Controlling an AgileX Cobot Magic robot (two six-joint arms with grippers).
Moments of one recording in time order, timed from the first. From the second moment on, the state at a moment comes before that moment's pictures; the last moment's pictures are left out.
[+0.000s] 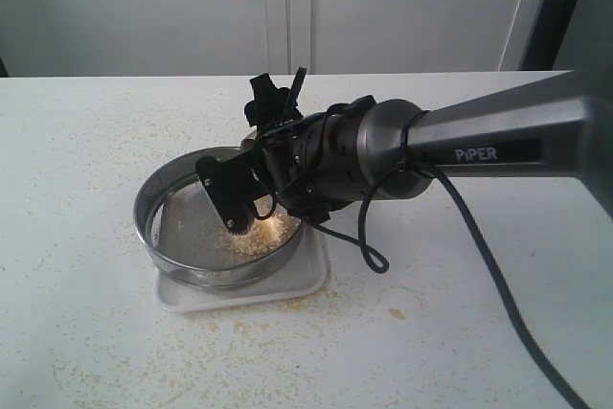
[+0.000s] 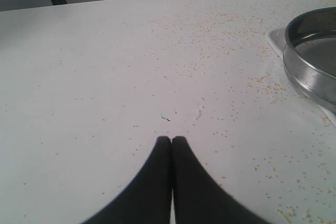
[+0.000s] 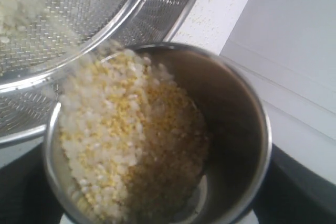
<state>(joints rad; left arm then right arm) 0.05 0.00 0.02 -0.10 0.34 0.18 0.82 2.01 -1.31 -1.44 0.52 -0.05</state>
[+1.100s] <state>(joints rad) 0.05 0.00 0.02 -0.10 0.34 0.18 0.82 2.01 -1.31 -1.44 0.53 -0.17</state>
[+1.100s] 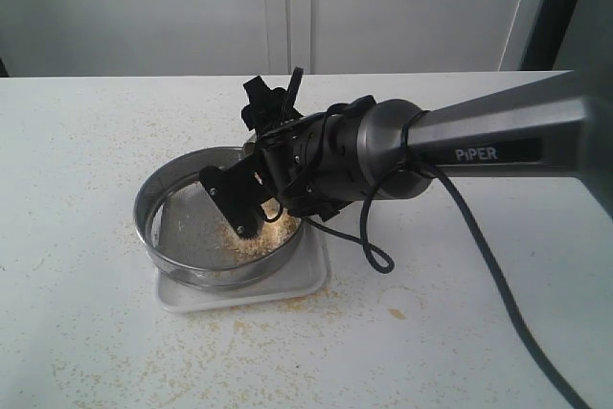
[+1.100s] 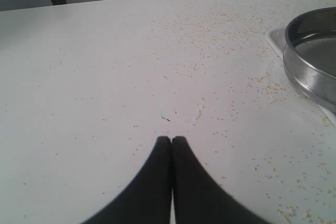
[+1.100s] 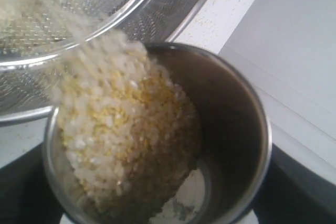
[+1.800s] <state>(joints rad) 0.05 0.00 0.02 -0.10 0.34 0.18 0.84 2.01 -1.31 -1.45 0.53 -0.26</state>
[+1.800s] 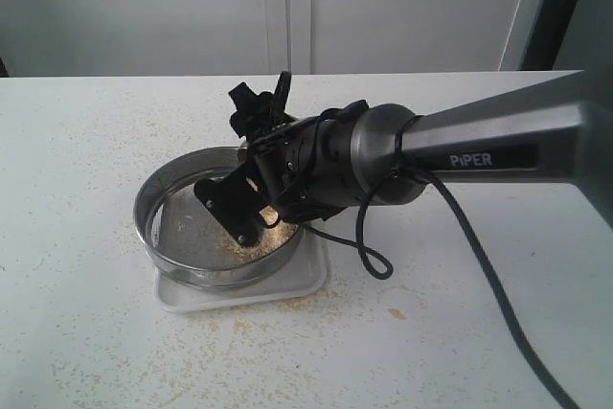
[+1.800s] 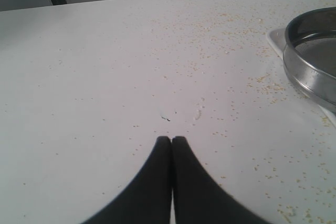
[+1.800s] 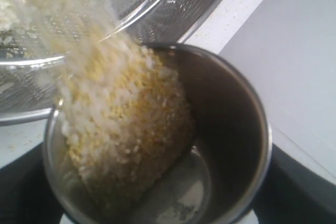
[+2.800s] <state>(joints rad) 0.05 0.00 0.02 -0.10 0.34 0.18 0.87 2.04 -1.31 -1.69 0.62 -0.26</state>
